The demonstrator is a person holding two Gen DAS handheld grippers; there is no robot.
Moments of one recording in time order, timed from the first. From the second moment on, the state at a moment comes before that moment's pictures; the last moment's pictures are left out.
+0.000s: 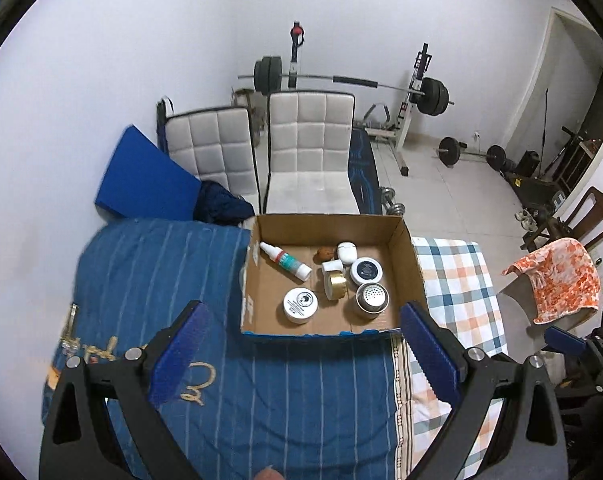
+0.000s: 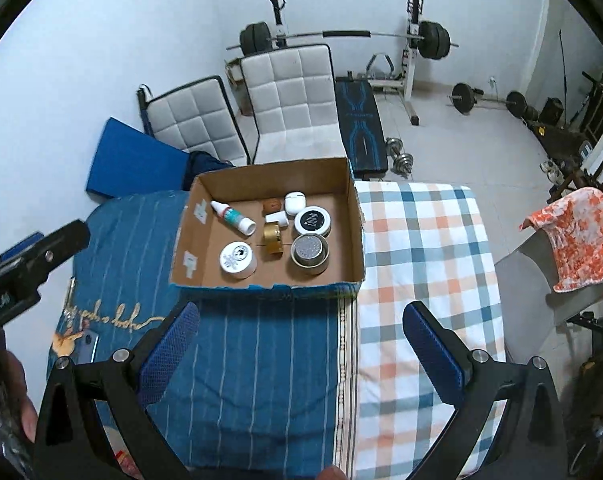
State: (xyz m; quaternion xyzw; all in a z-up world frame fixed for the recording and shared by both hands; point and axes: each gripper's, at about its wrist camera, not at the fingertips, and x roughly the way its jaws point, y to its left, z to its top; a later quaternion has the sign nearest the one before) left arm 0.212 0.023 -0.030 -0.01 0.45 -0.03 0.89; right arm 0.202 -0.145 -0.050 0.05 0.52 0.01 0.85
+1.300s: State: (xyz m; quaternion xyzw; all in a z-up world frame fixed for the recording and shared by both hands) left arm 0.157 0.010 -0.003 0.00 0.42 0.00 0.91; right arm 0.170 -0.149 0.014 0.02 0.48 -0.01 0.88
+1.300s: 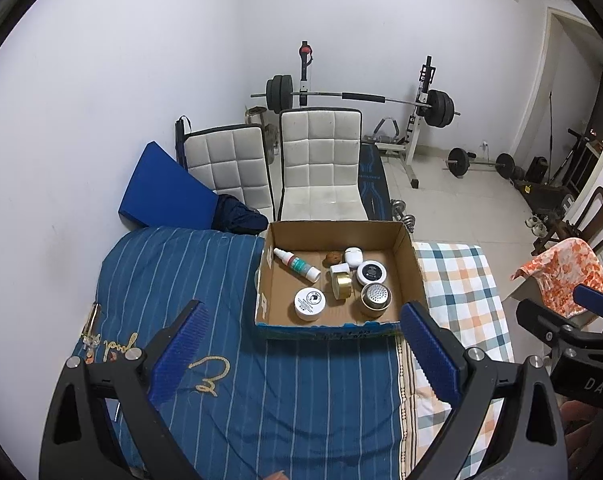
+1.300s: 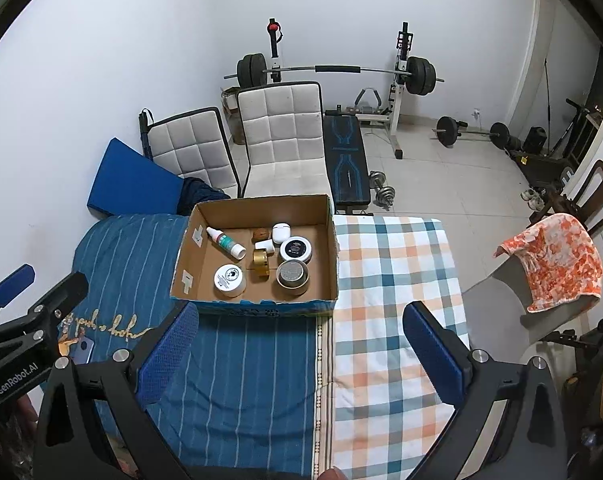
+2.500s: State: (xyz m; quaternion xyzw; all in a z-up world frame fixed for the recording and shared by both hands) left arm 0.160 0.012 0.002 0.00 0.41 0.01 0.91; right arm 0.169 -0.148 0.022 0.01 0.46 -0.03 0.89
